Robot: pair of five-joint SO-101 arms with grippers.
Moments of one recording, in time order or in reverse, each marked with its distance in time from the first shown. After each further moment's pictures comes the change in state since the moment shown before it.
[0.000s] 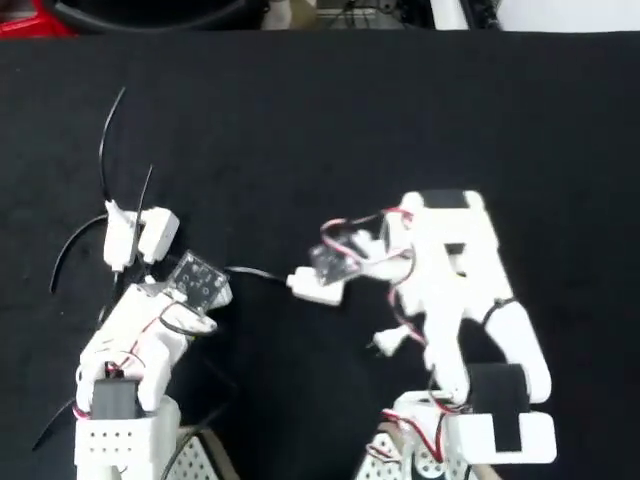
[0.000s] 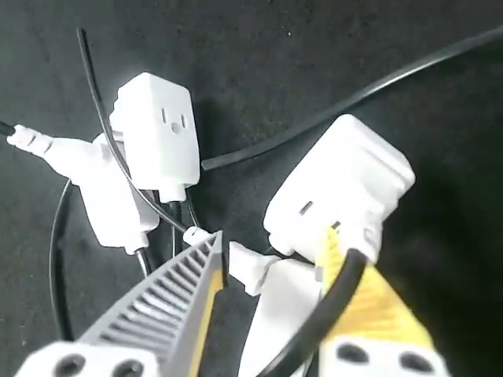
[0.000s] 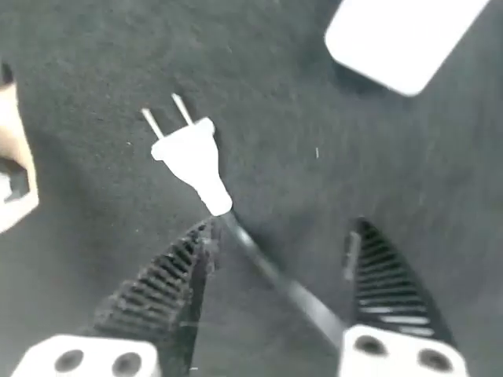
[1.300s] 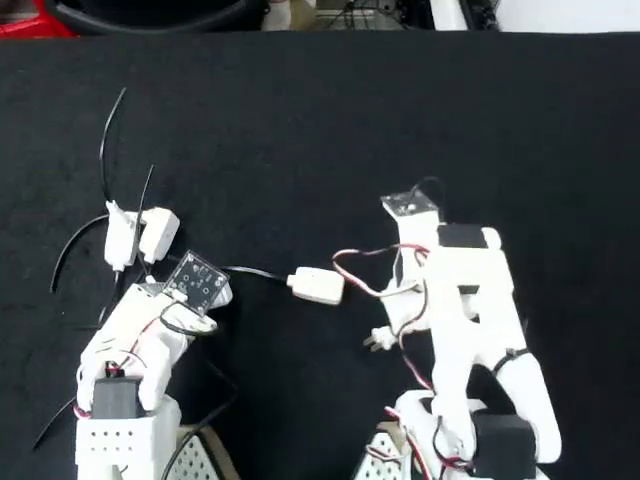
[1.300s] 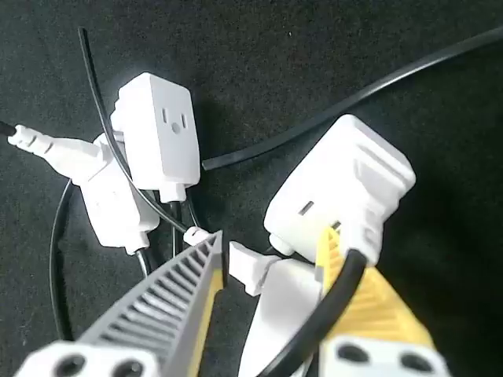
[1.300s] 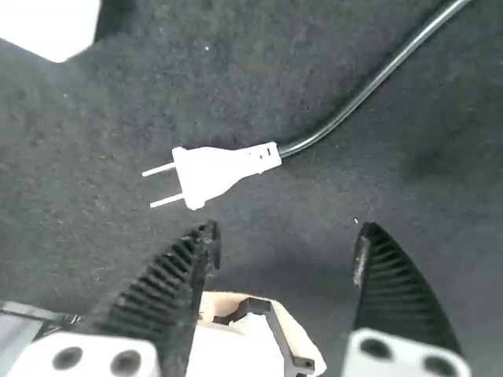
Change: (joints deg) left arm 0.0 0.0 0.1 0.0 0.0; right arm 1.4 -14.9 13.3 2.4 -82.8
